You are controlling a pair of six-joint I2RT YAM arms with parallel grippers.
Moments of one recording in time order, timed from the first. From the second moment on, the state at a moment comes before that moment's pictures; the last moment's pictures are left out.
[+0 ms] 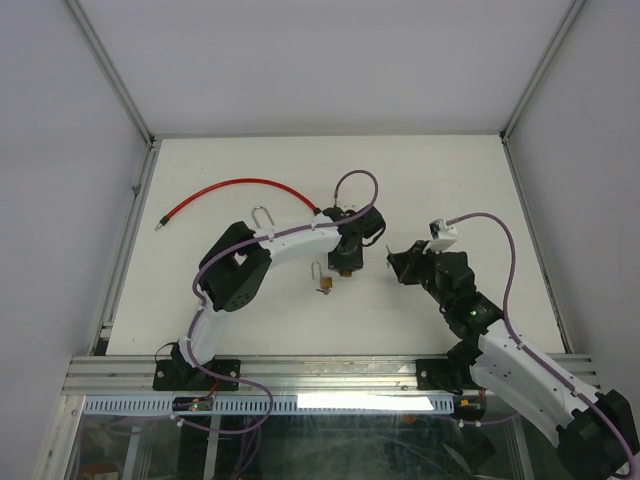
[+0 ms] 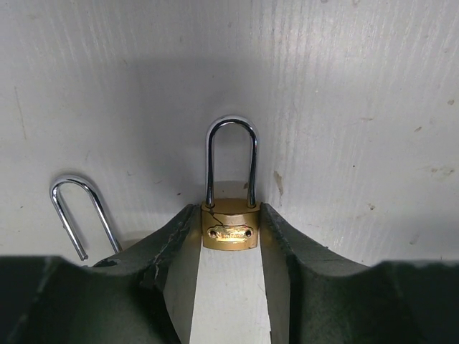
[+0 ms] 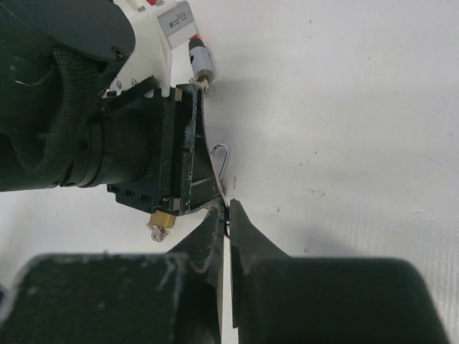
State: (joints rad) left arm -0.96 2.14 1.65 -0.80 -0.24 -0.92; right arm 0.56 0.64 0.30 0.04 0.07 0.54
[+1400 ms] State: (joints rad) left arm -0.80 1.84 1.45 -0.69 -0.17 -1.09; right arm 0.68 0.94 0.32 0.18 -0.03 0.65
